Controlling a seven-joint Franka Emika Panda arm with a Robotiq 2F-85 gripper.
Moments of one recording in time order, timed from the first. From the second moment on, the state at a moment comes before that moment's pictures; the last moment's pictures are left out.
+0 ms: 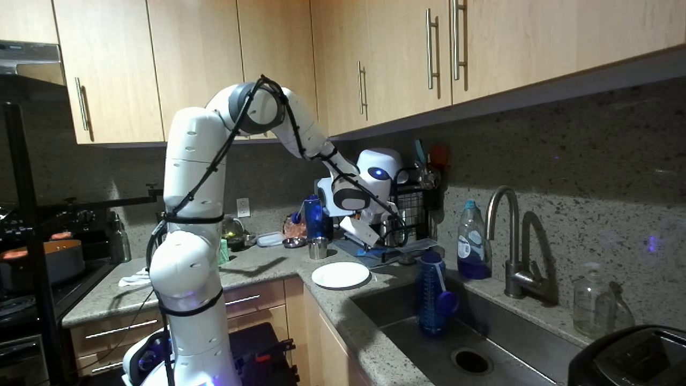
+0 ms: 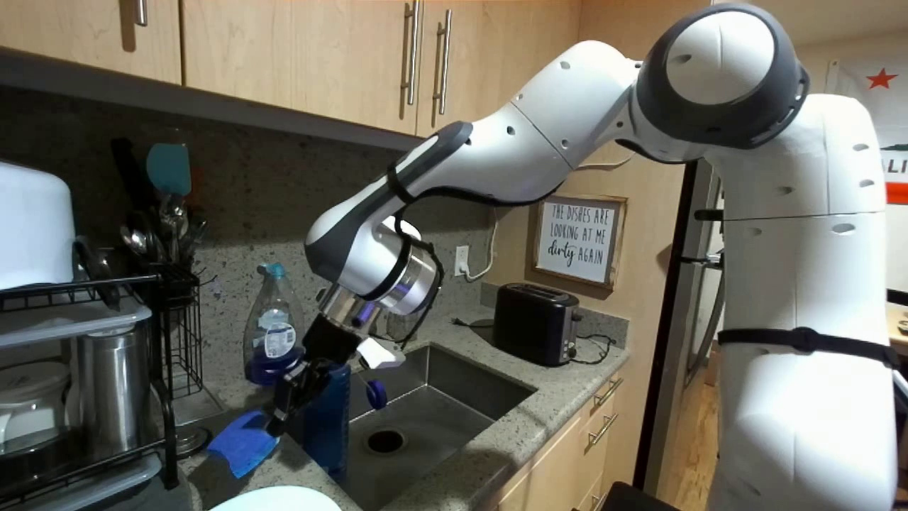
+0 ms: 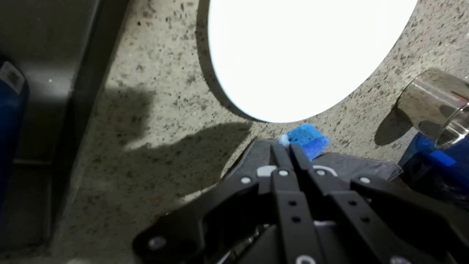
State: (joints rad) arm -0.13 0.17 0.37 -2.24 0.81 2.57 -0.84
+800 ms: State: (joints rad) arm 0.08 0.07 0.28 -2.44 0.90 2.58 -0.89
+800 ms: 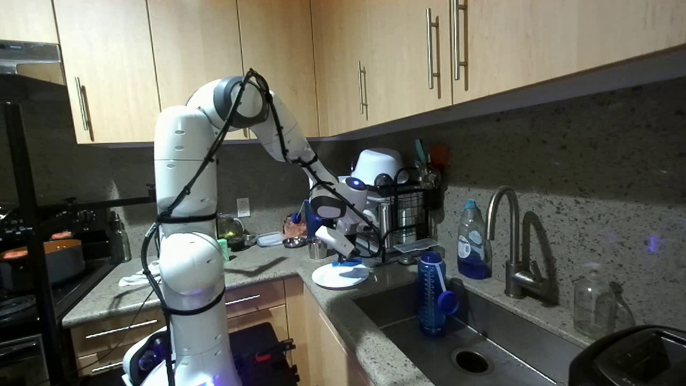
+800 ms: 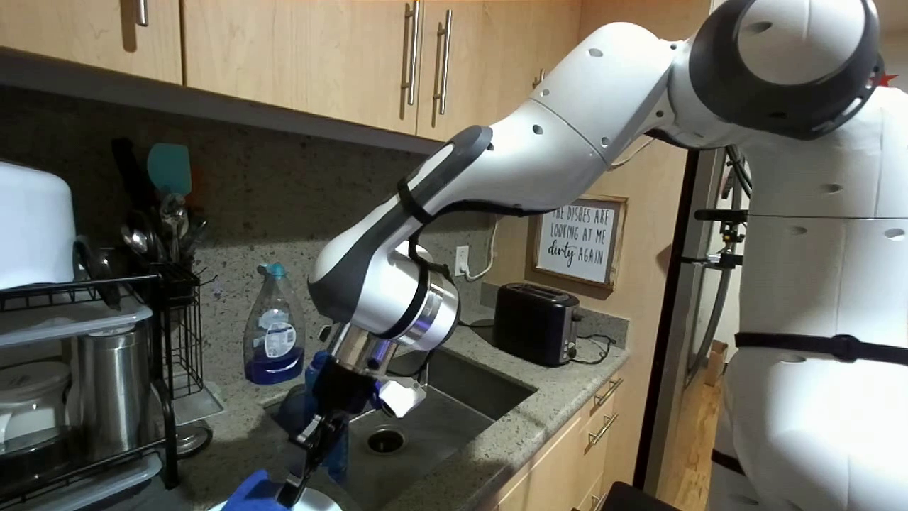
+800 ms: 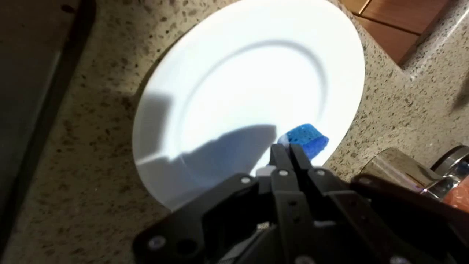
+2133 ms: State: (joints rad) arm 0.12 0.16 0.22 -2.43 0.92 2.58 -0.90
